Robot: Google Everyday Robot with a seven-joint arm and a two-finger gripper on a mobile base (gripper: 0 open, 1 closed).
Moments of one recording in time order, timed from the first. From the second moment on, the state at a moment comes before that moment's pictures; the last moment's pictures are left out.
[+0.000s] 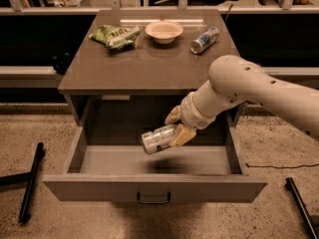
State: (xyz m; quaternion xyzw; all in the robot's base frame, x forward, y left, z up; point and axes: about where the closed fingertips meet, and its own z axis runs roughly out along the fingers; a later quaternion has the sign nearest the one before) arm 0.545 -0.045 0.719 -0.74 0.62 0.12 0.25
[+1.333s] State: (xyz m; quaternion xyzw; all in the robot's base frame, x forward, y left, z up) arm 0.564 -0.100 0.833 -0.72 0.61 0.07 0.33
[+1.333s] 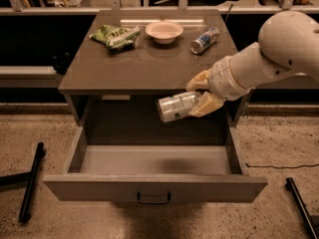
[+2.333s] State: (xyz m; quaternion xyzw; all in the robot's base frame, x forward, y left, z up) arm 0.607 -0.102 0.888 -0.69 0.61 0.08 0.39
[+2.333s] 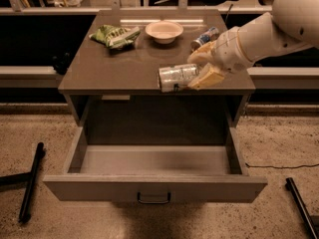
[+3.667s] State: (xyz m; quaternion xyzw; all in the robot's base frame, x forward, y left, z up) arm 0.722 -0.038 0.880 -0.64 0.65 0.16 0.38
